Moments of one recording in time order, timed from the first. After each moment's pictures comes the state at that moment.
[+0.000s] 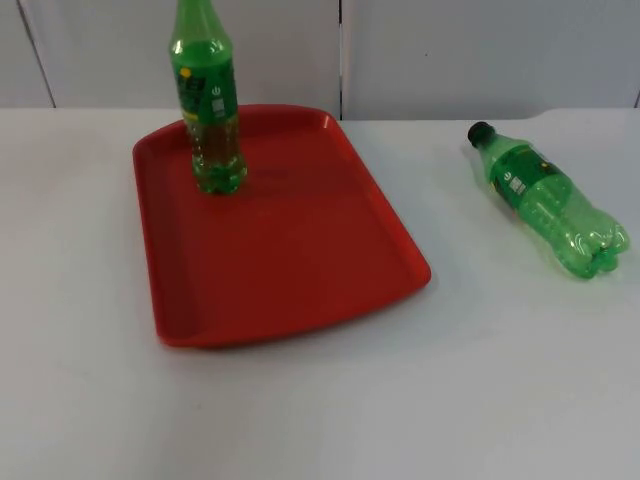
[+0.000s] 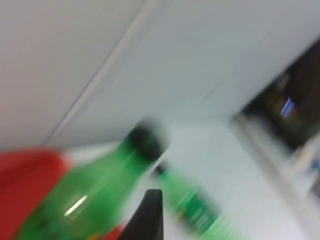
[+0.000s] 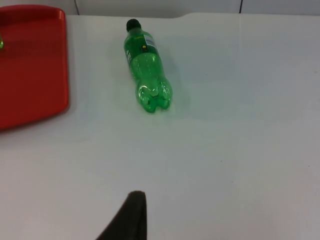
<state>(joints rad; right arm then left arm) 0.12 0.00 -0.52 -0.02 1.08 0.01 0.29 1.96 -1.47 1.56 -1.22 -1.94</state>
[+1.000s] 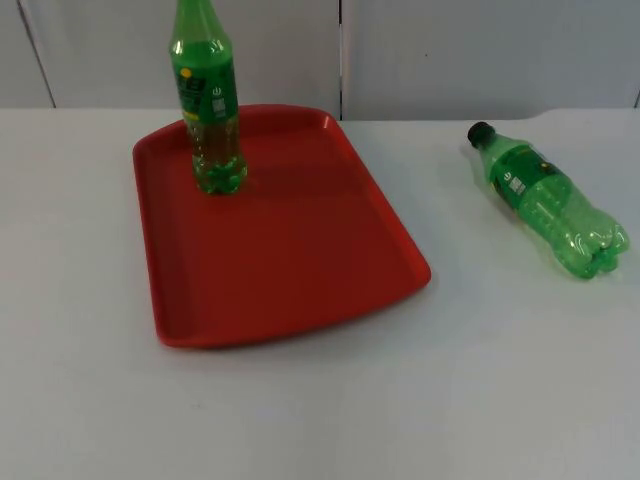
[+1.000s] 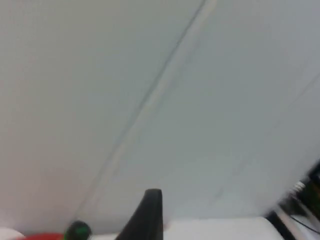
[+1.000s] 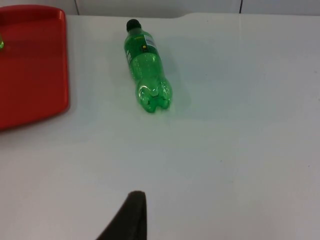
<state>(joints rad) 0.12 0.00 -0.52 -0.02 1.08 0.01 0.27 1.36 -1.35 1.74 -0.86 -2.29</state>
